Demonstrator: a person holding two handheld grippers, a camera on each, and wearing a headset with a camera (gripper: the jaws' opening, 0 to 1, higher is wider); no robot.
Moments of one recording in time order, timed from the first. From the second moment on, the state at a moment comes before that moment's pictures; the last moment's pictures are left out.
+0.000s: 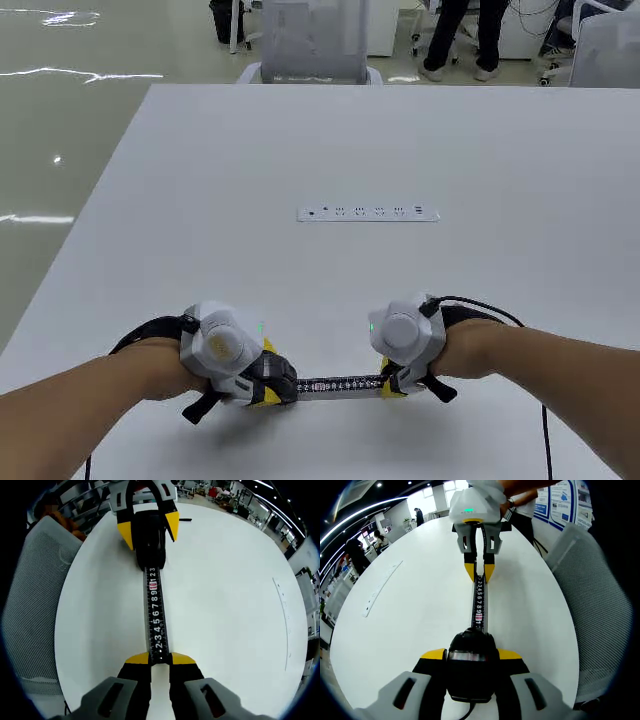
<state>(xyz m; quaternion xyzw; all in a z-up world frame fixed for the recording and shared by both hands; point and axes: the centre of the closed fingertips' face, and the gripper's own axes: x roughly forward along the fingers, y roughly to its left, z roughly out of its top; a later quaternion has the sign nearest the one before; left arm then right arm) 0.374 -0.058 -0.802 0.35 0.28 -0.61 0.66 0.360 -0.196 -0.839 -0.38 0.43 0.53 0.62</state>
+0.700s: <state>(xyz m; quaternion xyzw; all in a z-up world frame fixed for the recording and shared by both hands) 0.374 -0.059 -0.801 0.35 0.28 -0.60 0.66 0.359 -0.210 -0.838 -0.38 0.44 0.53 0.62</state>
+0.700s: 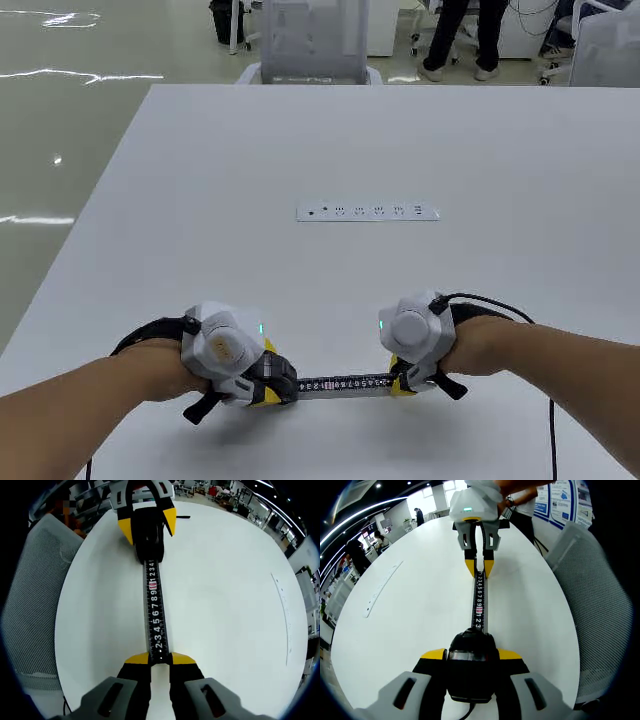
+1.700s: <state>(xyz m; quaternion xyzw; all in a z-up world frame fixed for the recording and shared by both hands) 0.376 -0.059 -0.802 0.34 0.29 -0.61 0.66 0.358 -0.231 -0.838 -0.39 0.45 0.52 0.61</state>
